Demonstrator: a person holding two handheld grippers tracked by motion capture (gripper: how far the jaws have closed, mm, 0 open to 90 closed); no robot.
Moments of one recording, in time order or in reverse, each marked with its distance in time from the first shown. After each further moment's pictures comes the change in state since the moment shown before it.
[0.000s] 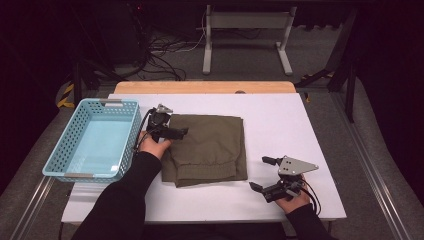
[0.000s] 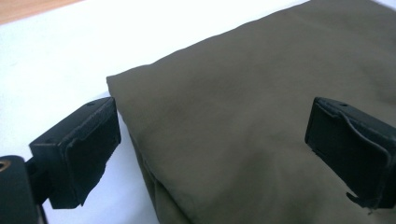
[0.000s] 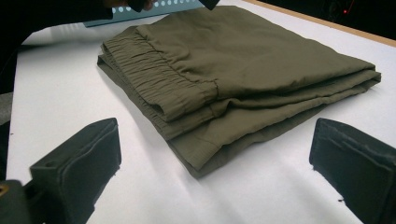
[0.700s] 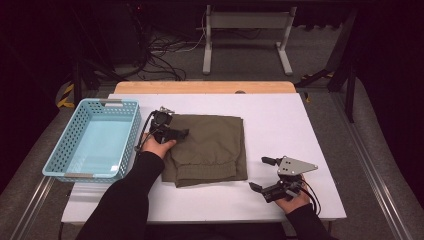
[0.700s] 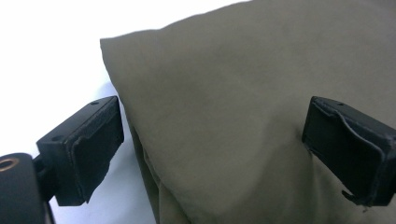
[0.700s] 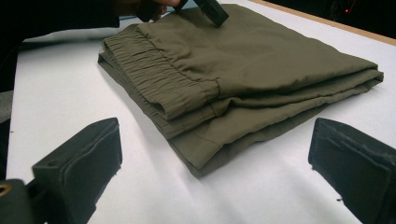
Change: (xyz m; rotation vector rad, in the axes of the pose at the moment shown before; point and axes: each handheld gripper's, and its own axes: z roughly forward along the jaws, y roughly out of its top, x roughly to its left) left arm 0.007 -0.008 0.026 0.079 0.006 -0.079; right arm 0.000 0.000 0.001 0.005 0.004 -0.005
